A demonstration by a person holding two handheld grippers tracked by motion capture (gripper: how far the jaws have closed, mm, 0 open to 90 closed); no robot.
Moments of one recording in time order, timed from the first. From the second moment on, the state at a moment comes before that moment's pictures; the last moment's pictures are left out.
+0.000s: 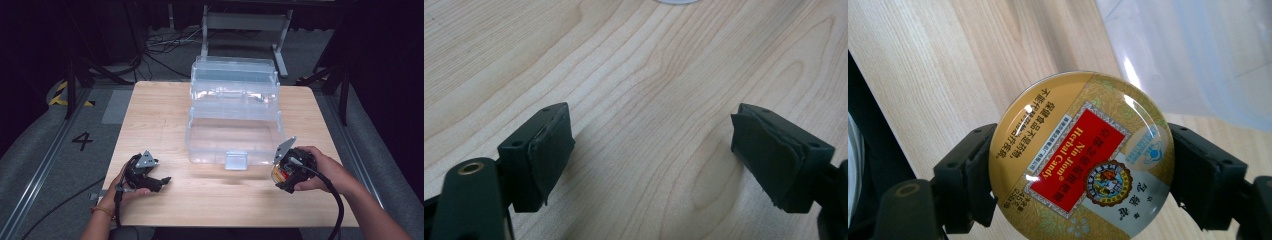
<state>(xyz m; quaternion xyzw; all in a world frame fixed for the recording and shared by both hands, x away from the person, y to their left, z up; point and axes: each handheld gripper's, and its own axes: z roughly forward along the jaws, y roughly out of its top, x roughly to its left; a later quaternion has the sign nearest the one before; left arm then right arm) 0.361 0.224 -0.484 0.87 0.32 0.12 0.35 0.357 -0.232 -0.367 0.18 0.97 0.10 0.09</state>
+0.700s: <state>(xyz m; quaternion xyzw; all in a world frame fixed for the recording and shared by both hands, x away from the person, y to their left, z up) 0.361 0.224 -0.484 0.87 0.32 0.12 0.35 0.377 -0.240 -0.322 0.19 0.97 0.12 0.12</state>
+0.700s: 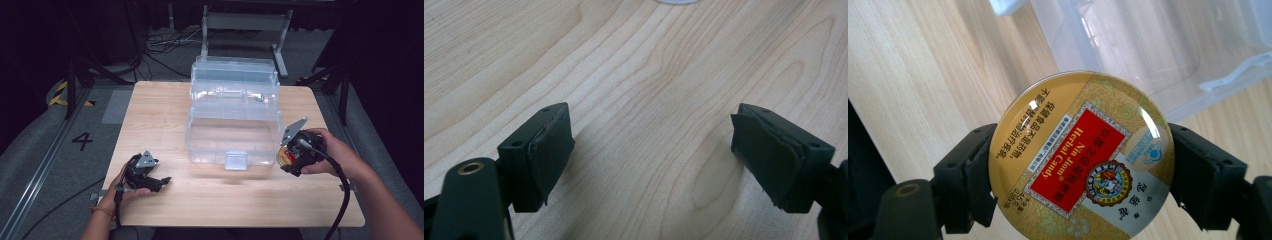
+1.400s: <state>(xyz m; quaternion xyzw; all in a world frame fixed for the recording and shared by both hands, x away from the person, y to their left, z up) 0.361 0.224 -0.484 0.87 0.32 0.12 0.35 0.442 -0.226 -0.316 0.21 0.96 0.11 0.13</state>
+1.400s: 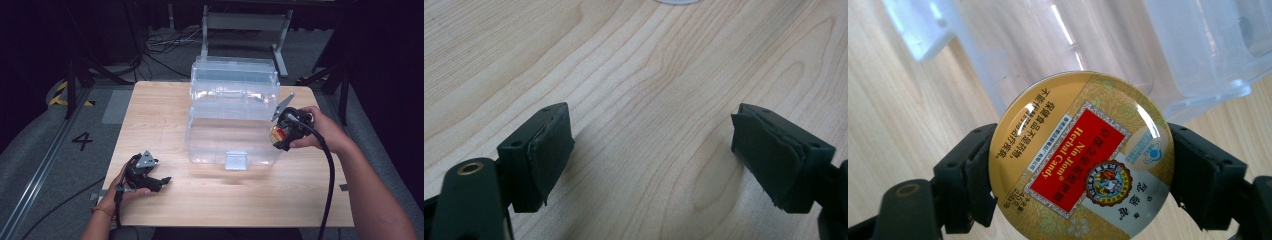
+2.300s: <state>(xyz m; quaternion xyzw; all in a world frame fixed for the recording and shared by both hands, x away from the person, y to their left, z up) 0.361 0.224 -0.484 0.87 0.32 0.12 0.35 0.475 -0.209 -0.341 0.17 0.97 0.11 0.10</state>
